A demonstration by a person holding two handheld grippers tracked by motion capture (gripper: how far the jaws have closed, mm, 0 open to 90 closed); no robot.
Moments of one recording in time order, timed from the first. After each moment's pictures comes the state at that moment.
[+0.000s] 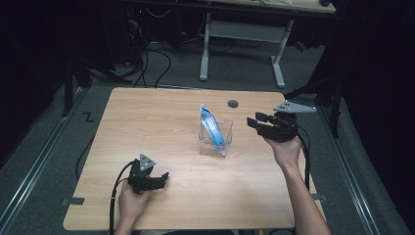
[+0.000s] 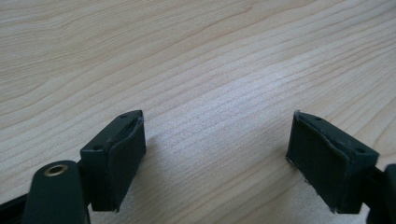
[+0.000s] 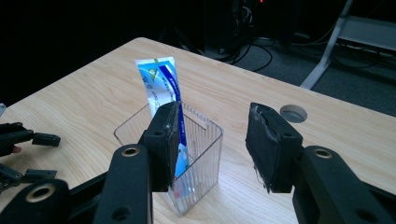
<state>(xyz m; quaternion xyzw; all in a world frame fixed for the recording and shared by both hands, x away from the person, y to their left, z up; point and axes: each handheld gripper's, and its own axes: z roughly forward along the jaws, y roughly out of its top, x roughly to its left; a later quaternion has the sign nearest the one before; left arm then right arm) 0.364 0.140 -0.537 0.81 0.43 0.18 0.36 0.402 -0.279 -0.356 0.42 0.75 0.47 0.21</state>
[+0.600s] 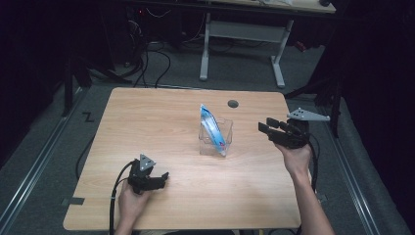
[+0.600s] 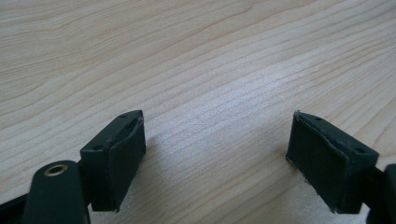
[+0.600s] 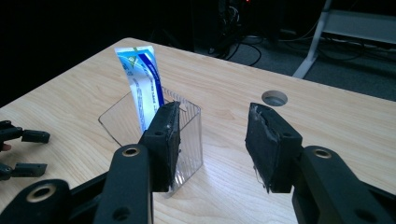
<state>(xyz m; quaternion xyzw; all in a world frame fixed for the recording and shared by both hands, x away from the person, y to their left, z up) 0.364 0.140 -0.537 0.81 0.43 0.18 0.36 0.386 -0.310 -0.368 0.45 0.73 0.47 0.22</state>
